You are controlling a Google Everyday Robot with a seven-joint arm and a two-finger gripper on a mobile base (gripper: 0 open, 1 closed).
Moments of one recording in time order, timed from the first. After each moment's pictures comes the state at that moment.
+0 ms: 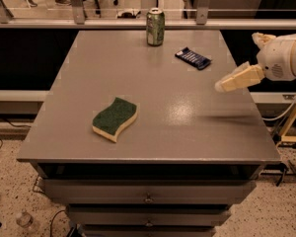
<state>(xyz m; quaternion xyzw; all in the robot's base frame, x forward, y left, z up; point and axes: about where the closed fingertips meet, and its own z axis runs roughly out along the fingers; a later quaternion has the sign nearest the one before) 0.605 -0.243 0.925 -0.41 0.76 0.07 0.50</state>
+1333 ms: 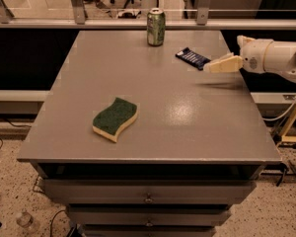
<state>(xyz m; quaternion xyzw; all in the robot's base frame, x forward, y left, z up) 0.729 -0.258 0.877 -0.32 0.74 0.17 0.56</state>
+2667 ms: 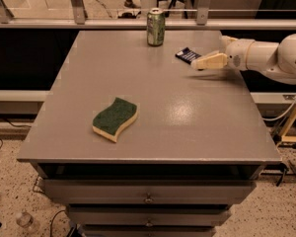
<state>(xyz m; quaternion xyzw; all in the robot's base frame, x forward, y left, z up) 0.769 -0.224 0.864 -0.32 0.72 0.22 0.57</state>
